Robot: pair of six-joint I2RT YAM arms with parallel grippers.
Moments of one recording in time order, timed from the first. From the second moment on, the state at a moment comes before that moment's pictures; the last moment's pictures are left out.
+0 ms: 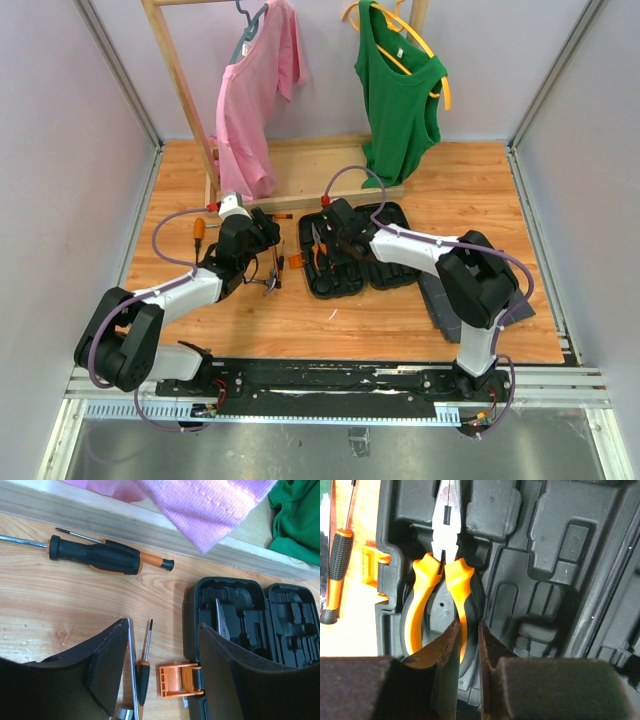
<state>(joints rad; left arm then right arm) -0.42 1.32 0.53 0.40 -0.29 -0.66 0.77 1.84 1.20 -0.29 0.07 0.41</state>
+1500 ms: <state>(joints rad) -0.68 1.36 0.80 0.04 -0.32 -0.62 0.64 1.56 1.07 -0.15 0.10 0.33</state>
